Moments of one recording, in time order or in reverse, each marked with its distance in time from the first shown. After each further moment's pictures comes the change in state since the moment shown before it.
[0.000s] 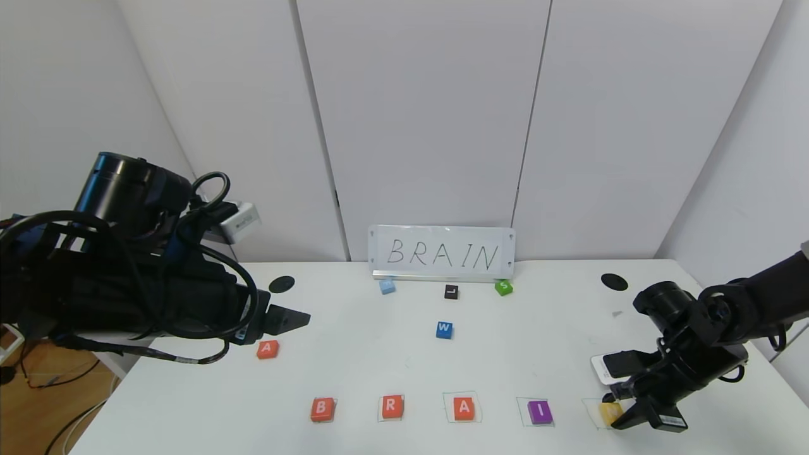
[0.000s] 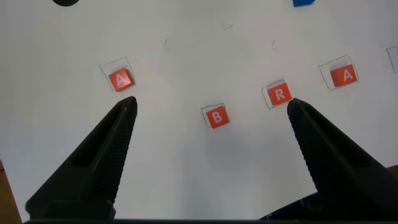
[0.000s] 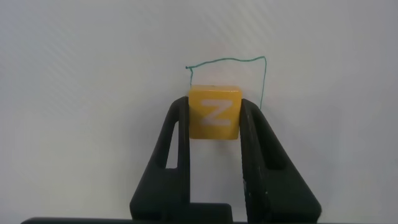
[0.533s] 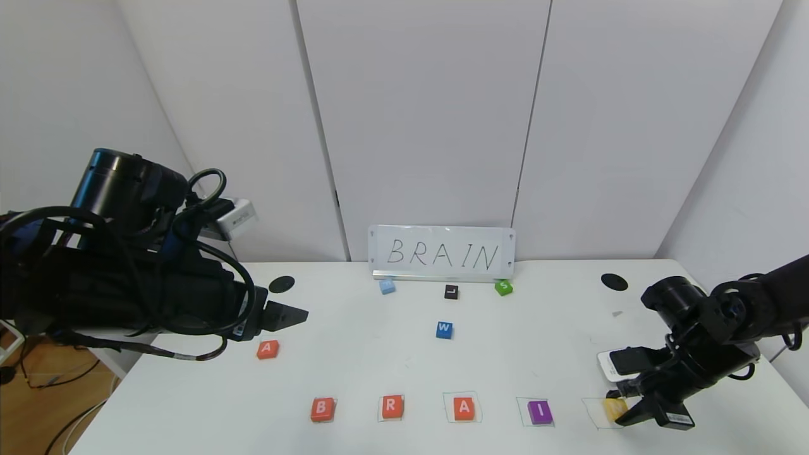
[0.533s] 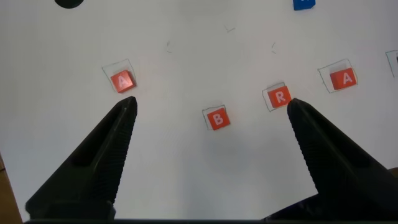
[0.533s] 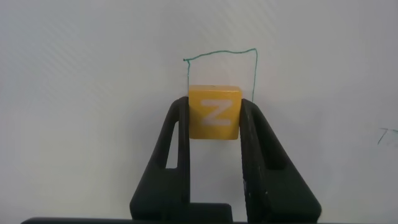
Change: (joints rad) left arm 0.014 0.000 -0.009 0.002 -0.001 0.000; right arm -0.011 -0.044 0.013 0.002 -0.001 0.000
